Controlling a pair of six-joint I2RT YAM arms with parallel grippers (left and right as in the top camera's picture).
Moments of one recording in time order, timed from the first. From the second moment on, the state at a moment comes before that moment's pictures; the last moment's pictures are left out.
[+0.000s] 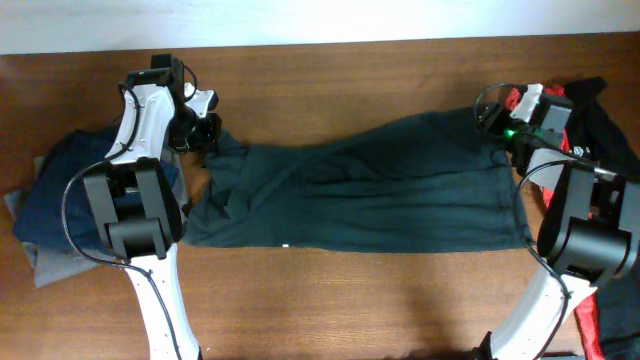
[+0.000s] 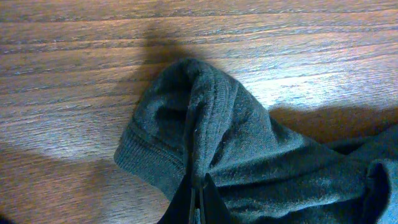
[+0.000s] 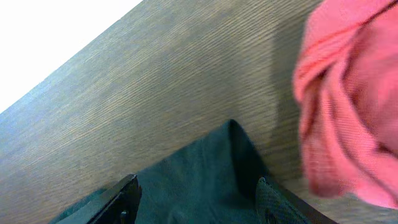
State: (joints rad) left arm 0.07 2.43 2.07 -1.16 0.26 0.14; right arm -0.32 2.15 1.23 0.25 -0.42 0.32
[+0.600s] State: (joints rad) left arm 0.07 2.43 2.07 -1.16 0.30 0.13; right arm -0.30 2.17 1.23 0.25 -0.27 0.33
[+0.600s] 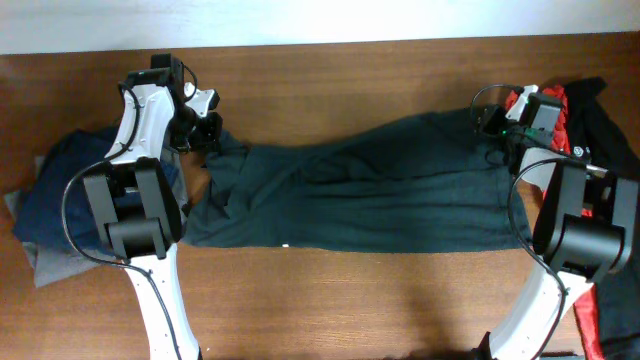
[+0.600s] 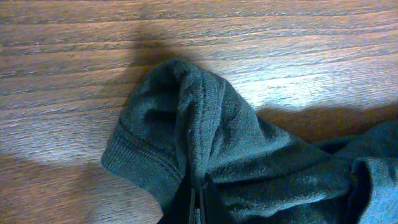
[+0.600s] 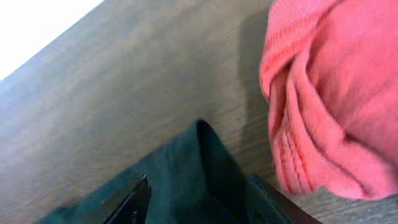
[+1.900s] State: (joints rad) left arm 0.07 2.43 2.07 -1.16 0.31 0.13; right arm -0.58 2.03 1.25 -0.11 -0.87 0.30
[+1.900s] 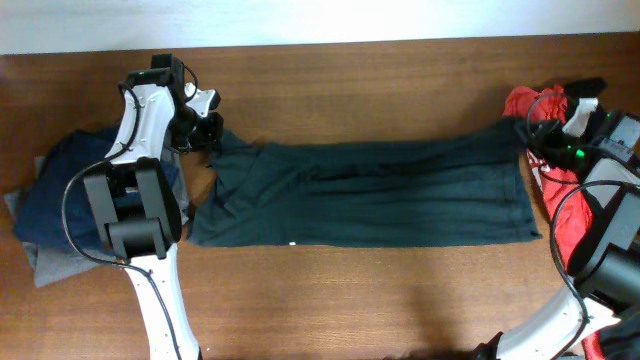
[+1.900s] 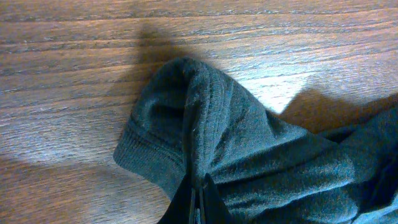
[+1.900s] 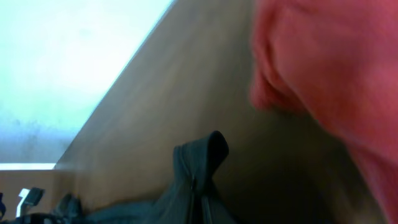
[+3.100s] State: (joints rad) left arm 0.05 2.43 2.43 -1.53 0.36 0.16; right arm -0.66 2.00 1.25 -0.47 -0.58 0.13
